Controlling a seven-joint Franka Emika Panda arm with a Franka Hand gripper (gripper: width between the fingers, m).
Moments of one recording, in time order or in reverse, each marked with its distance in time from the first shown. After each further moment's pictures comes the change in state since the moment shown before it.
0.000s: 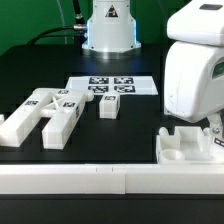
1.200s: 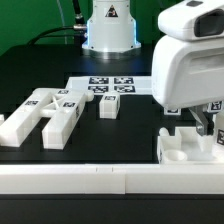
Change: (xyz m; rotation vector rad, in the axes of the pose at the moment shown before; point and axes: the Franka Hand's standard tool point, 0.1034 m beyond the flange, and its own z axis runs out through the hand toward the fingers) arm 0.004 -0.003 -0.002 0.020 0.012 0.342
